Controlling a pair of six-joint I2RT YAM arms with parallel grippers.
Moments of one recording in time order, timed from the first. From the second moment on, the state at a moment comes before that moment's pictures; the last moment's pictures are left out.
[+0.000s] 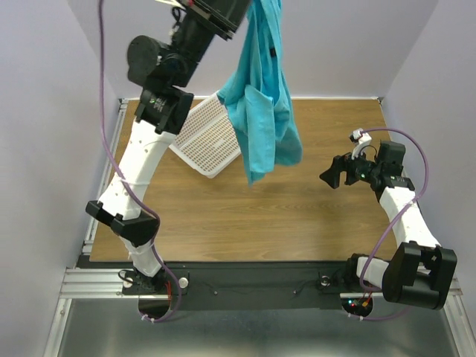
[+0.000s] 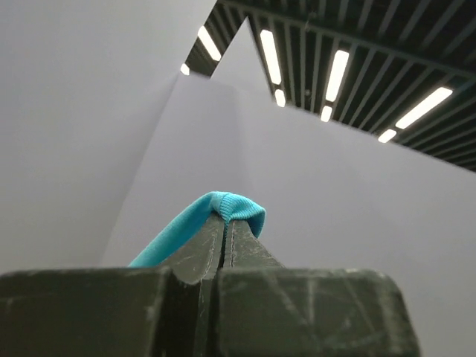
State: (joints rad) left arm -0.58 1.72 2.34 0.25 0.21 -0.84; right arm -0.20 1.15 0.78 -0.30 -0.77 -0.24
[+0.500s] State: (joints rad) left arm -0.72 1.77 1.72 0.02 0.21 -0.49; right arm -0.22 1.15 0.78 -0.30 -0.68 -0.26
